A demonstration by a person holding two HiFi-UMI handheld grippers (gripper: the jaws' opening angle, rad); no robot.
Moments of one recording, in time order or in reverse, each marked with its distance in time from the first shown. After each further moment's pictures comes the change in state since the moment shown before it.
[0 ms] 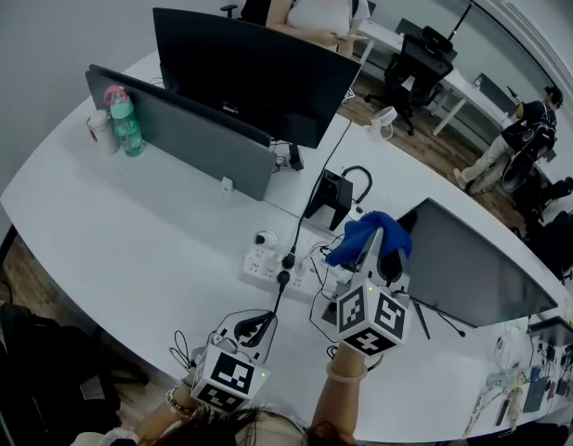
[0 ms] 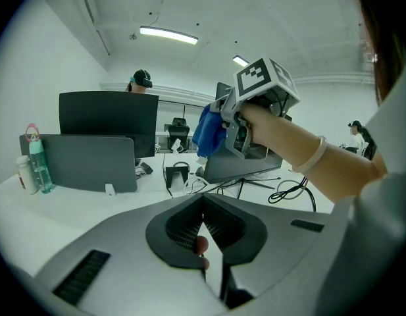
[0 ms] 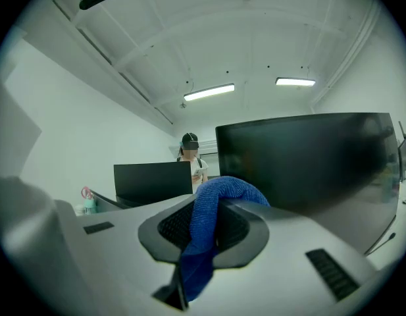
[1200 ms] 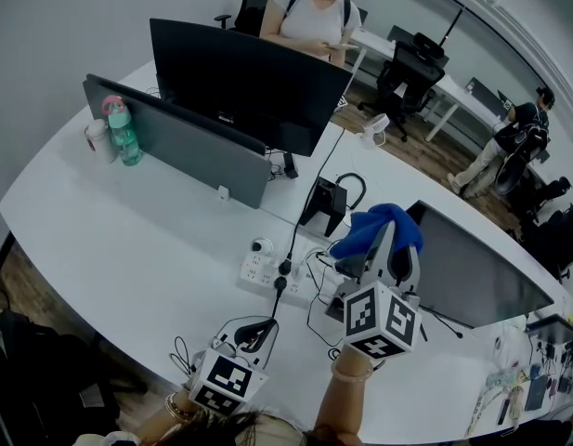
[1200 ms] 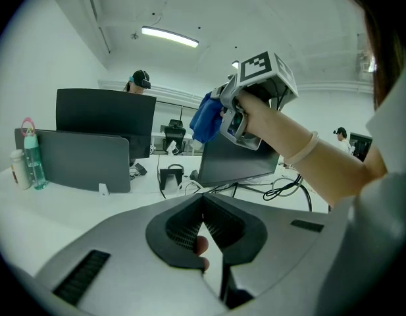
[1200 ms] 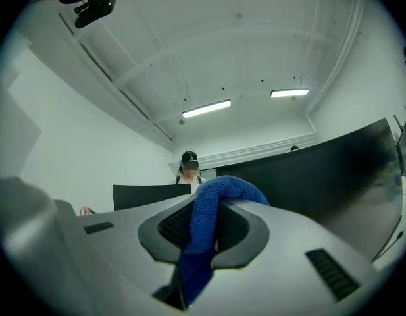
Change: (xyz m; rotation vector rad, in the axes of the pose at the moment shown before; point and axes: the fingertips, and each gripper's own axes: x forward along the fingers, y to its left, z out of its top) left arm -0.001 -0.008 0.002 -0.023 -0.036 -0.065; right arm -0.006 0.002 0.052 0.049 -0.143 0.002
